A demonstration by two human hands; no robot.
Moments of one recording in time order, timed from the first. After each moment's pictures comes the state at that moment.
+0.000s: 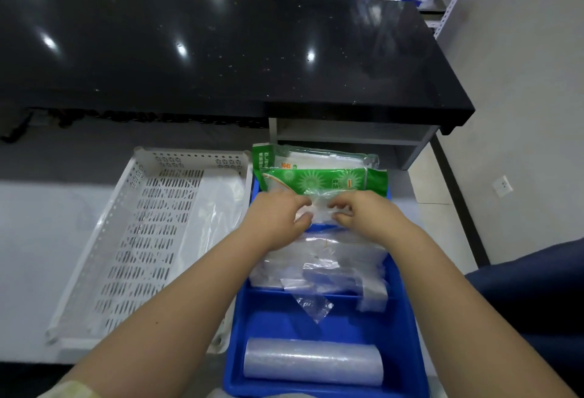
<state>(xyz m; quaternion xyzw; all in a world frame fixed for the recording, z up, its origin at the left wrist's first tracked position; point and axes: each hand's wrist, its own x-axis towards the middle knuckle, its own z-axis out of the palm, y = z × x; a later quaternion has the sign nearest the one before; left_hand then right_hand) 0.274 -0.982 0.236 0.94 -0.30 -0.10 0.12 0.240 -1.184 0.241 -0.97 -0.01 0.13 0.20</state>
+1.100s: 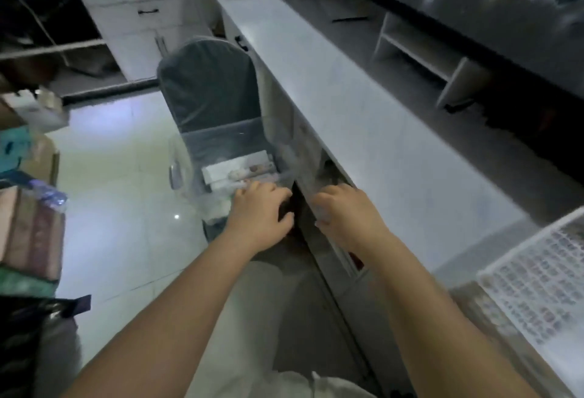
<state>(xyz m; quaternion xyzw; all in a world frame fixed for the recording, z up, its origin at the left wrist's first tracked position) -0.073 -0.422 0.238 0.94 0.31 0.08 0.11 0.073 -0.542 0.253 -0.78 -0.62 0.04 0.07</state>
